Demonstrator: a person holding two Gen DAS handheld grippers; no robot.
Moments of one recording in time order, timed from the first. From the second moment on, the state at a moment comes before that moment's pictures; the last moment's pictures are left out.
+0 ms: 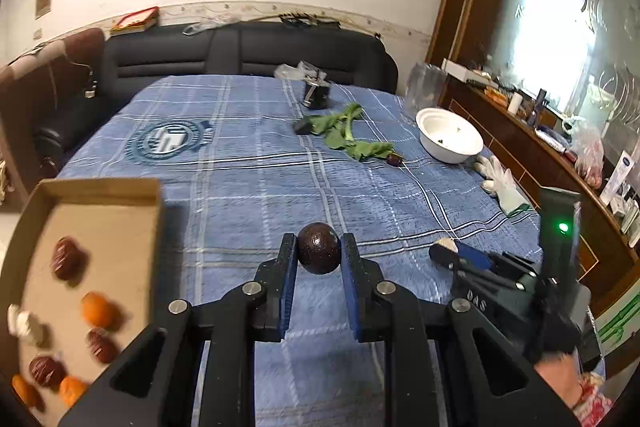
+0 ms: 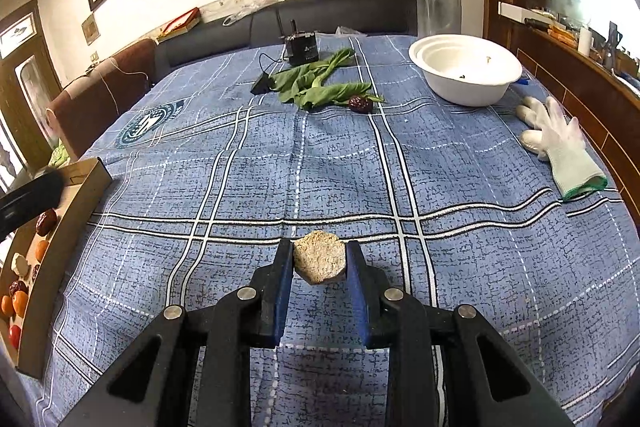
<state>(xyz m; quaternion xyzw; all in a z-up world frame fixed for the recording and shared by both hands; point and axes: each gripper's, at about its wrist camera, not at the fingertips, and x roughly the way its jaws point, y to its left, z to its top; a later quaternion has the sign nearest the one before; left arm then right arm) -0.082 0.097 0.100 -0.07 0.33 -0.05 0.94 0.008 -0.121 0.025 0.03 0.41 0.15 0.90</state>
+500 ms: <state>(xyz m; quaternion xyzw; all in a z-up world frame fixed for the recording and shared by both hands) -0.162 0.215 0.092 -0.14 0.32 0.05 0.94 -0.033 -0.096 0.055 0.04 0.40 0.20 0.89</state>
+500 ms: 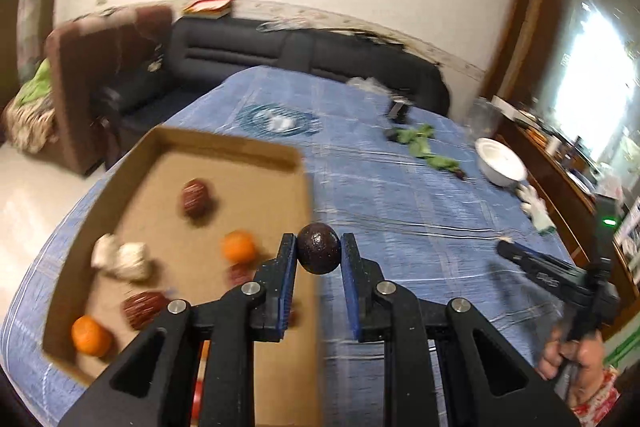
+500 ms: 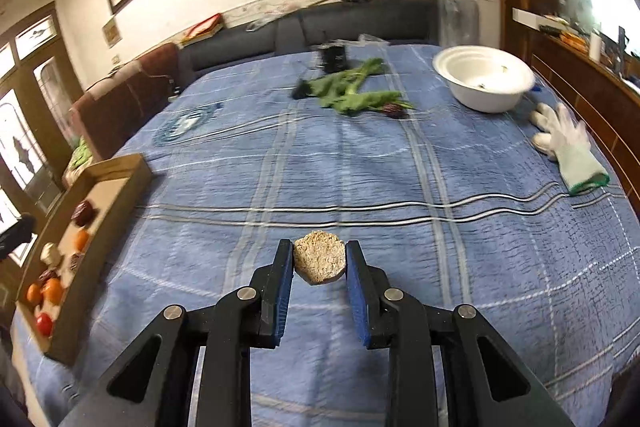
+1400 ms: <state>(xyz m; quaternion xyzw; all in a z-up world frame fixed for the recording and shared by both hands) -0.180 0.330 0.043 -0.21 0.36 0.15 0.90 -0.101 0.173 0.063 -0.09 0.42 0.43 0.79</state>
